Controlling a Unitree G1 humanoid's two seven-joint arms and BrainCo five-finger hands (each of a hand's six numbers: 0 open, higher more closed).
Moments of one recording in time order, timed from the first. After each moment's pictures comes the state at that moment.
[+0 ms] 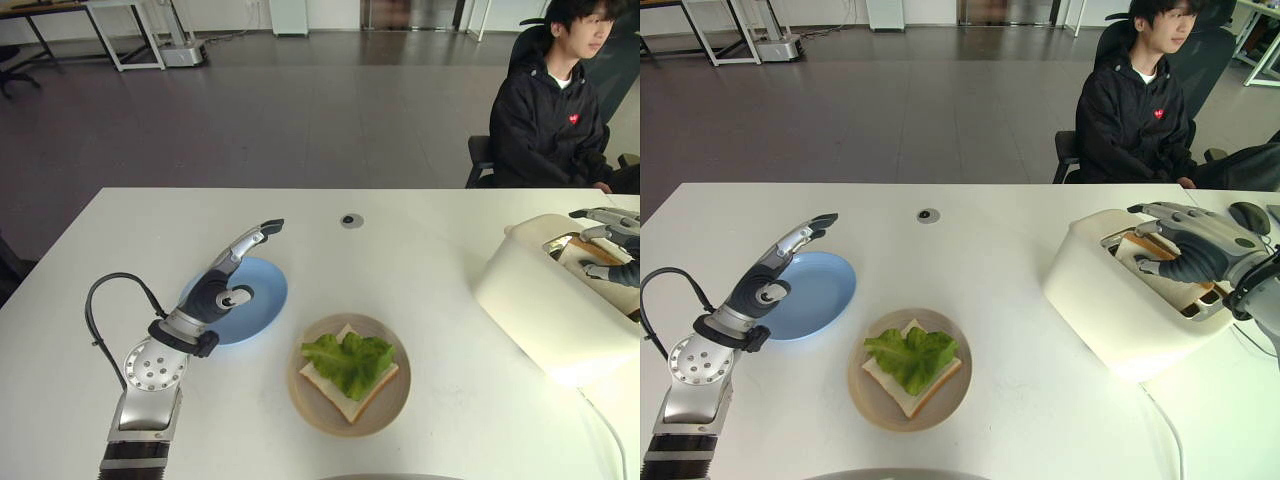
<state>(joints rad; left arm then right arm) 0.03 0.48 0.12 -0.12 -0.03 -0.54 -0.37 0.02 -1.09 -0.36 0.00 -0.40 -0.38 0.46</state>
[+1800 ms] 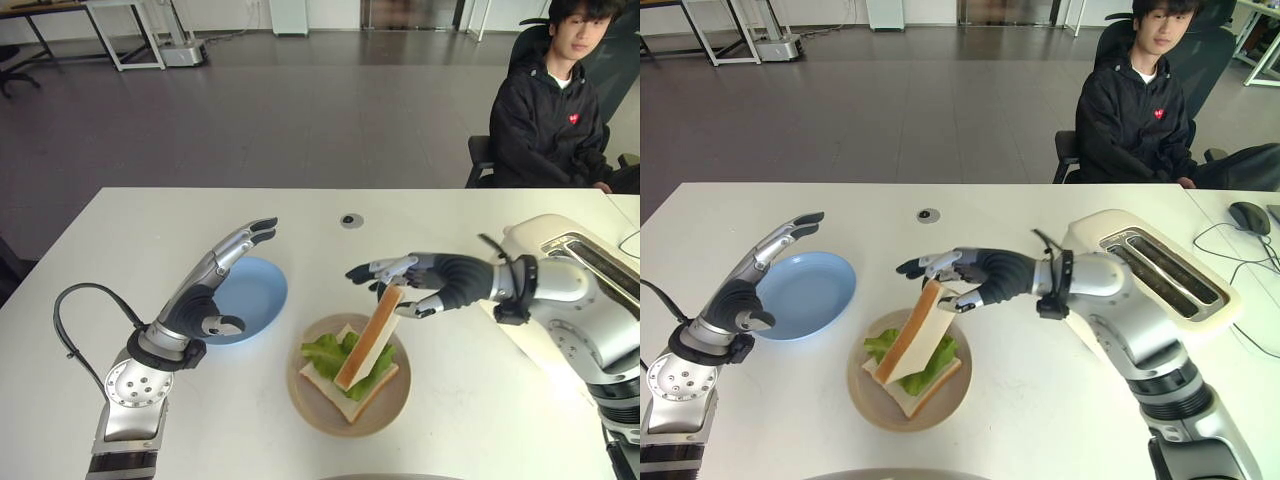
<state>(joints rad) 0.09 0.49 0.18 -0.16 0.03 -0.78 -0.34 -0.39 -0.70 0.27 -0.40 0.55 0.39 0.87</state>
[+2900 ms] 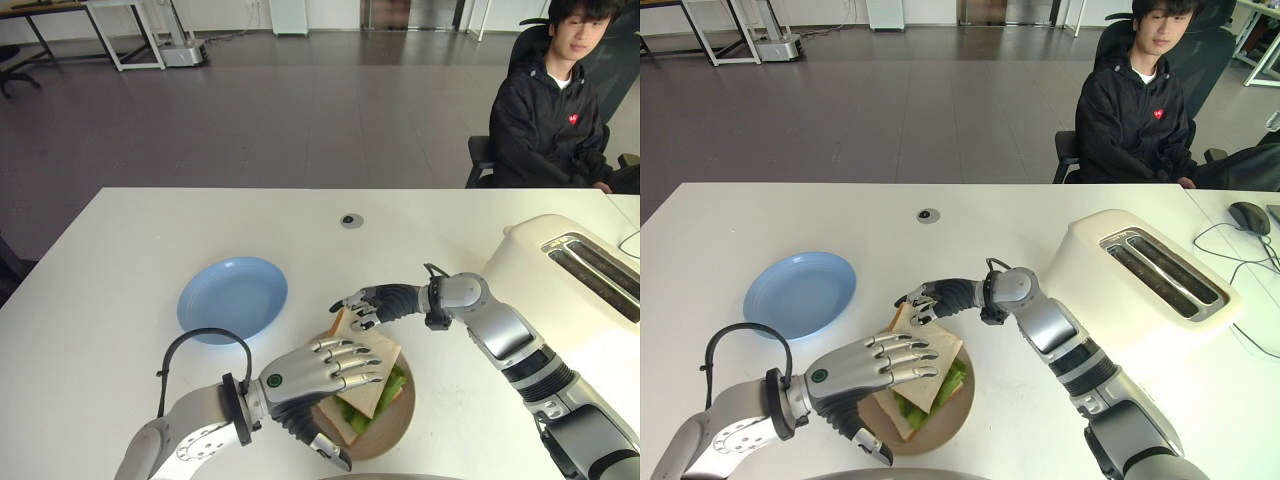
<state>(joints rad) 0.28 0.53 -0.11 -0.48 0.74 -0.75 -0.48 -0.51 -0.46 0.51 -0.01 0.07 0.36 0.89</state>
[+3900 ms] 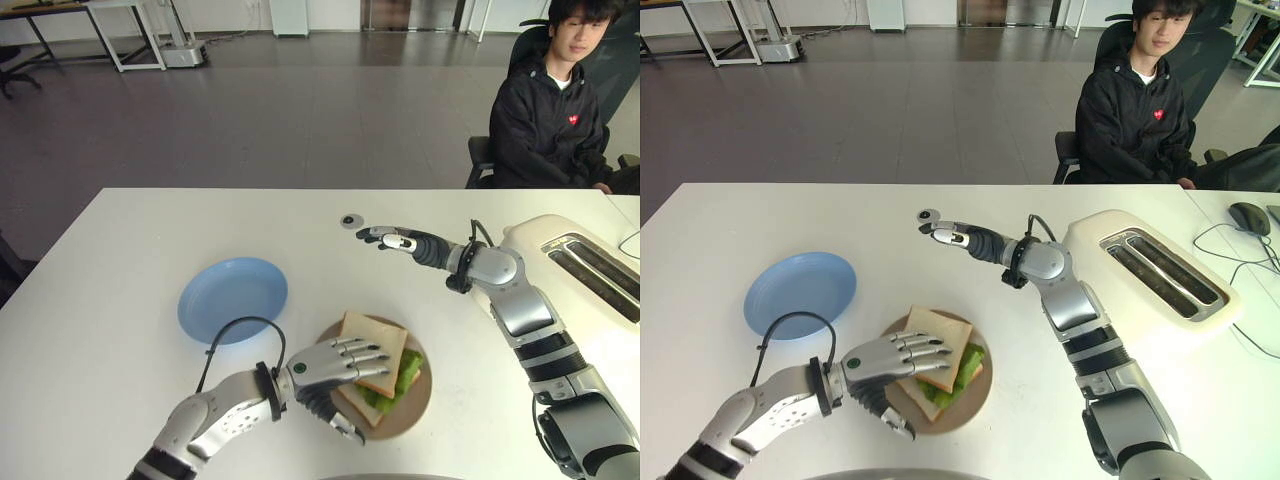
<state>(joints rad) 0.01 0.57 -0.37 -0.10 0.88 -0.66 -0.20 -0.53 -0.45 0.27 0.13 -0.06 0.02 0.68</state>
